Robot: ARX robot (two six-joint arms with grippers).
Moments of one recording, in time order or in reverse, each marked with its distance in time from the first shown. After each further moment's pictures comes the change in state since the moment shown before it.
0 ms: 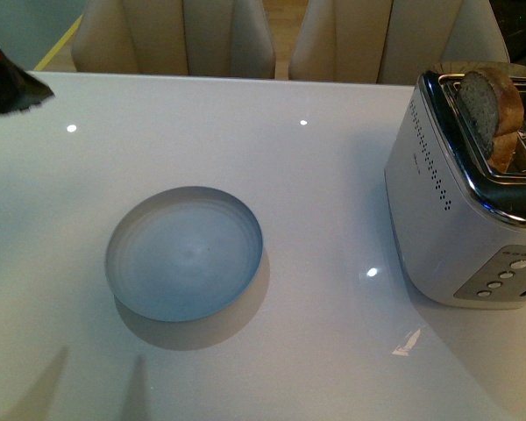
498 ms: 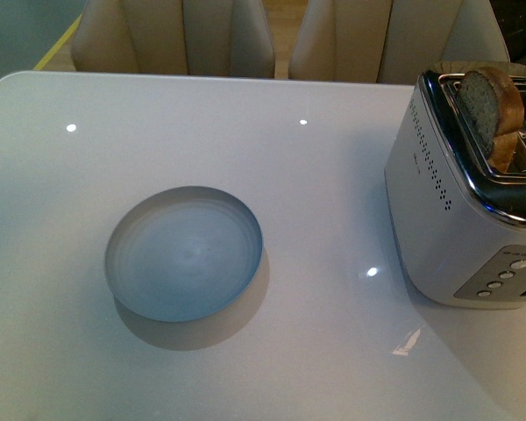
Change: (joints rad) left arm -0.035 -0.075 -0.244 0.641 -0.257 0.438; right arm 0.000 0.000 0.000 0.000 0.000 0.000
